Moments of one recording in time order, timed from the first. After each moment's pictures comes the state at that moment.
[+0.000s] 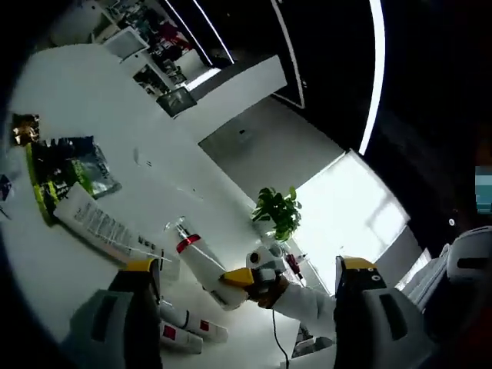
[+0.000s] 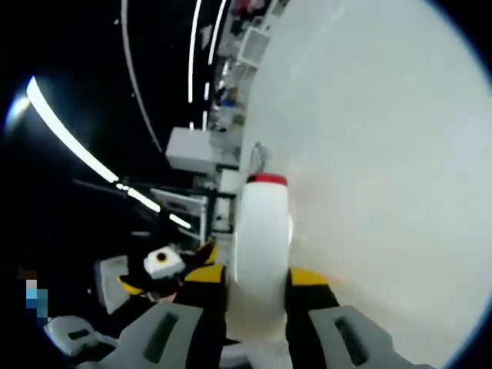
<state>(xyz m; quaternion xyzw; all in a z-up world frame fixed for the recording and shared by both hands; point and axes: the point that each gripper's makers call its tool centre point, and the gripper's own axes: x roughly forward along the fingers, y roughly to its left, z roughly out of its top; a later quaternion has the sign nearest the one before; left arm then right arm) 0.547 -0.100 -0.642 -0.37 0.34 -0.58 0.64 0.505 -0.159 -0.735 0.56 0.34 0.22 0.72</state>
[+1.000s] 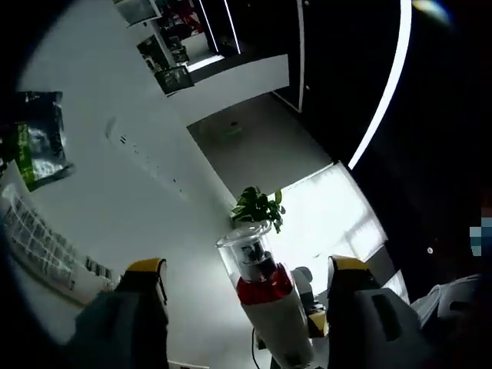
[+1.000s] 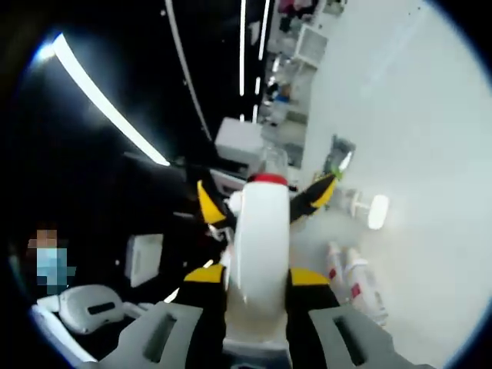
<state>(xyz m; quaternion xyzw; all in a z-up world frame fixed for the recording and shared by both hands) 0.565 -0.173 -0.649 -0.40 0.37 -0.60 0.59 0.480 -0.126 -0.649 0.56 0.26 0.33 0.72</state>
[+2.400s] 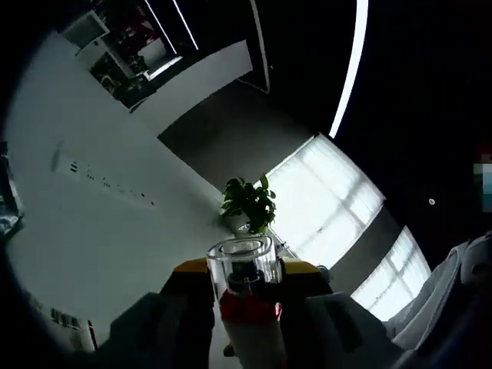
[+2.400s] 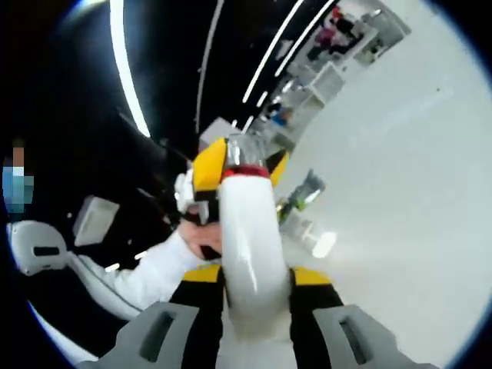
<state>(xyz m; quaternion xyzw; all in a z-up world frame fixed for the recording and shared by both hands) 0.542 -0.222 -0.626 -0.29 0.30 -0.68 0.60 0.479 -0.163 -0.689 0.38 0.25 0.25 0.86</state>
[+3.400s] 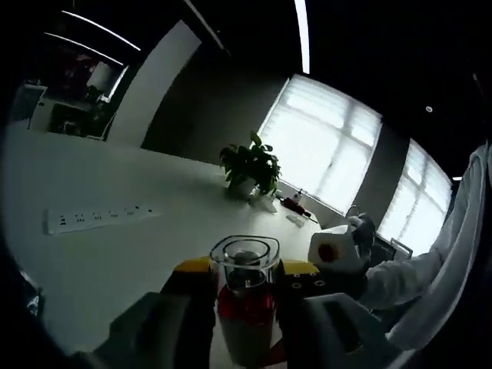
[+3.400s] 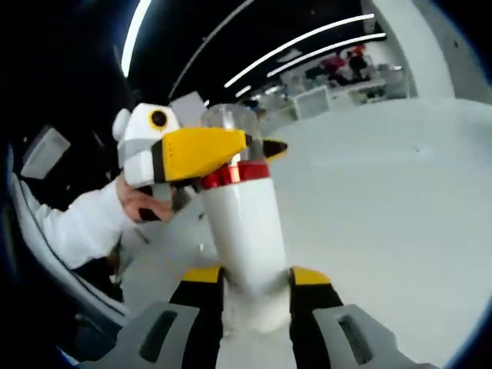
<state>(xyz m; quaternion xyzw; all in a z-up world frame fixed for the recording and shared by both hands) 0.514 -0.239 -0.645 -0.08 0.22 -0.74 0.63 0.484 -0.188 -0.728 0.20 0.26 0.15 0.93</state>
